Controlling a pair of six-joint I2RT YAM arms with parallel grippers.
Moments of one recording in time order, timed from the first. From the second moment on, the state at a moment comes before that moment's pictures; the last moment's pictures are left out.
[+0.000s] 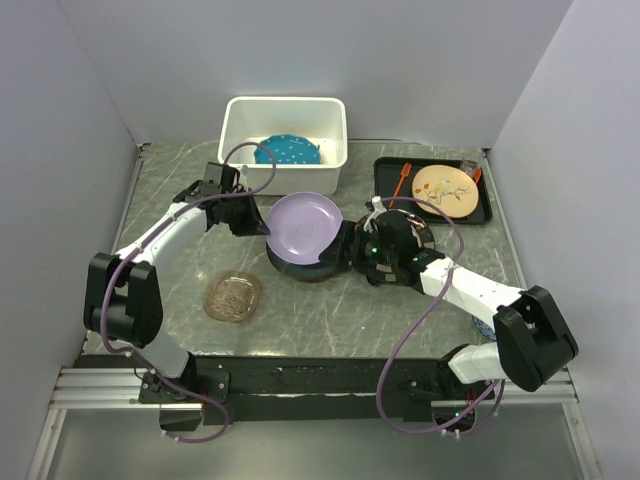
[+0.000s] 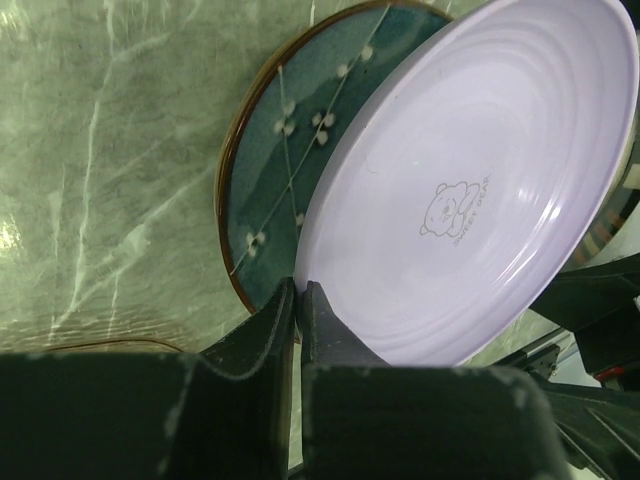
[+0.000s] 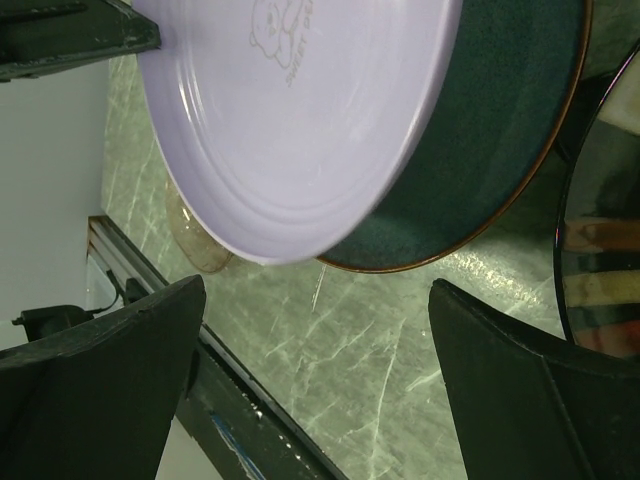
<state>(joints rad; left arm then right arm) -0.27 1.60 1.20 -0.52 0.34 -0.54 0.55 1.34 0.72 0.06 -0.32 0.73</state>
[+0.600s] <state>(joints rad) -0.27 1.60 1.28 -0.57 0.29 -0.51 0.55 1.34 0.74 0.05 -0.32 0.72</state>
